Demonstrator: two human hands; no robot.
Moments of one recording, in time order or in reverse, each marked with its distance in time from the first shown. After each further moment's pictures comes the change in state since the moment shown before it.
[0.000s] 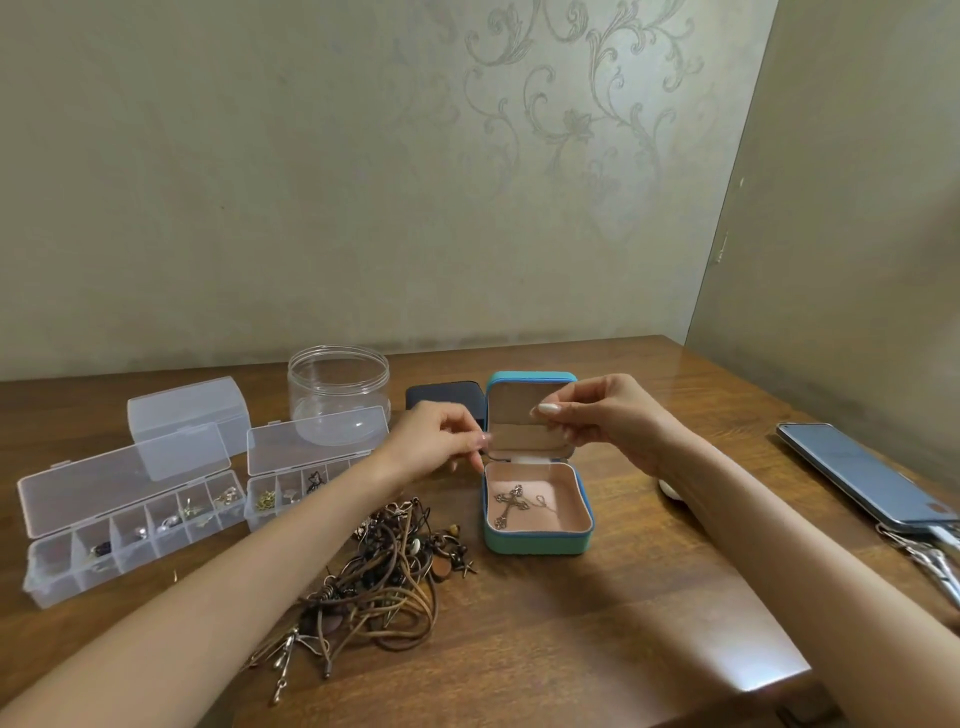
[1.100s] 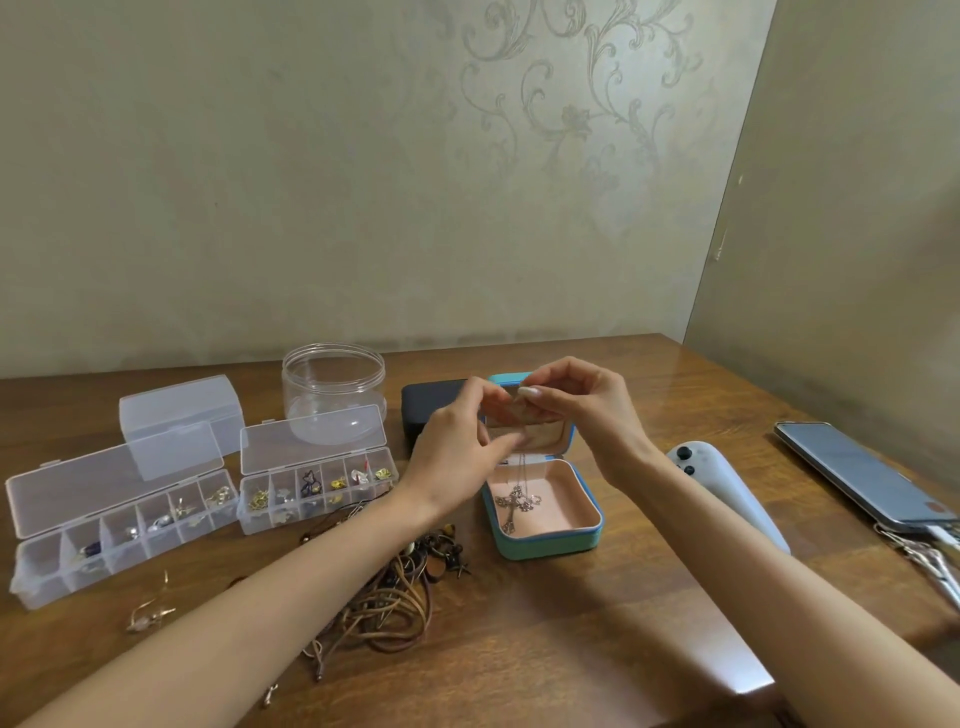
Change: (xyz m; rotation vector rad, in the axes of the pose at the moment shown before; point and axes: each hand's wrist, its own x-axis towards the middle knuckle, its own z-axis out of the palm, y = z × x) left_hand -0.005 0.006 0.036 0.196 0.307 0.344; right_hand -0.002 0.001 0.029 0.236 0.190 -0.254
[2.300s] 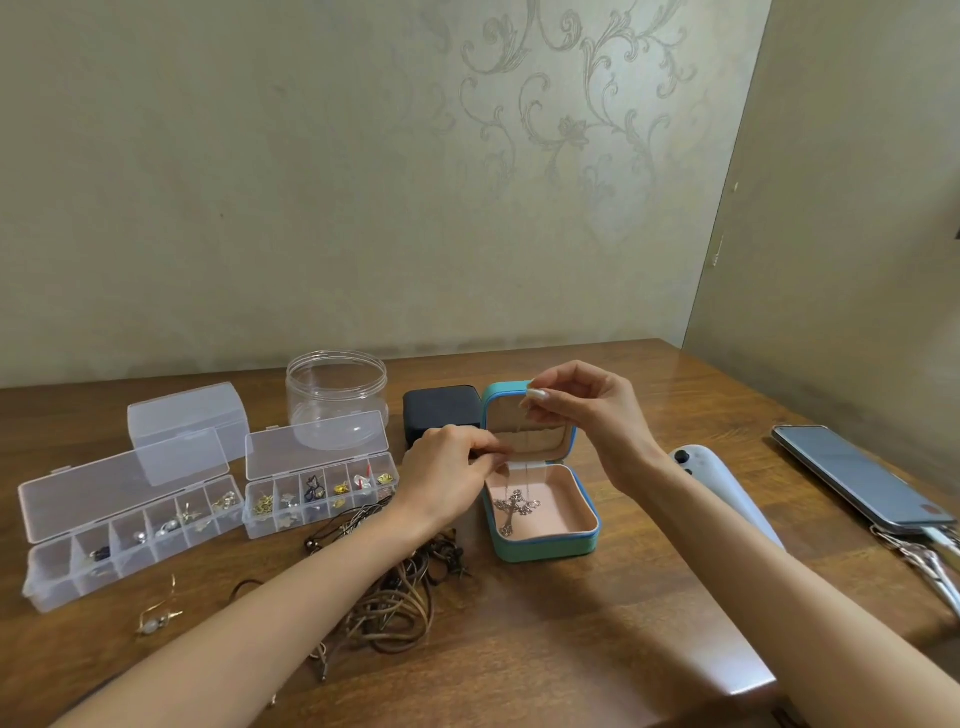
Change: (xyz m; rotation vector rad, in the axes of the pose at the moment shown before) left_hand -0.009 -0.006 -0.003 0.194 -0.077 -0.103; right_hand -0.005 -0.006 -0.005 -0.012 0.017 0.018
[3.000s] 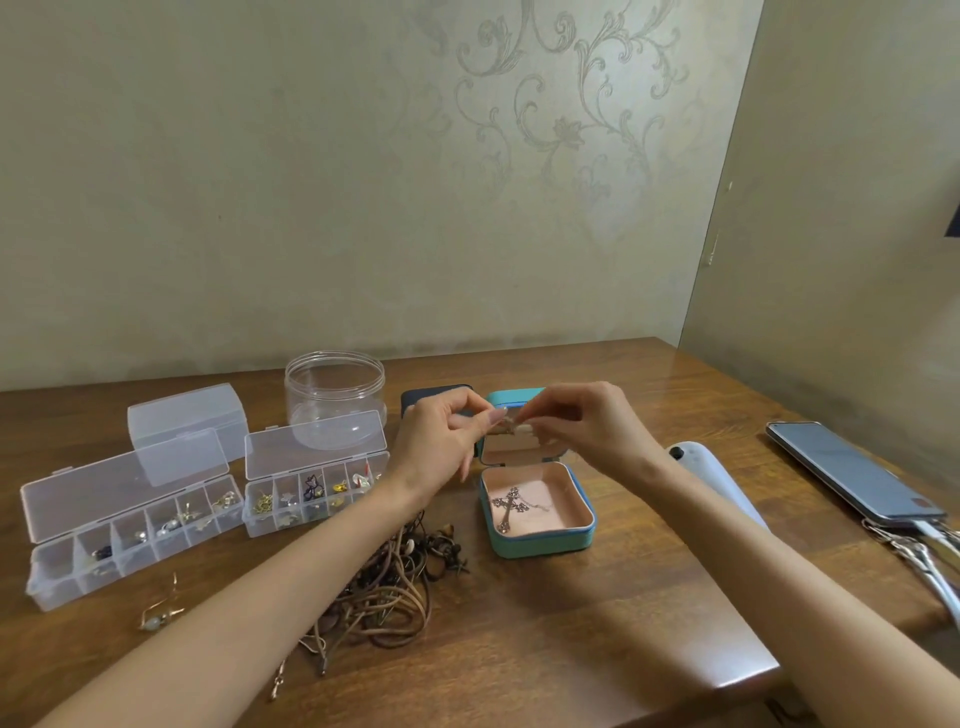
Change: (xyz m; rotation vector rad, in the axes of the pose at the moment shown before) left_hand 0.004 0.016 -0.019 -0.455 0.051 -0.068; right_hand -0.008 -0.001 -0.008 -0.598 -0.166 -0.224
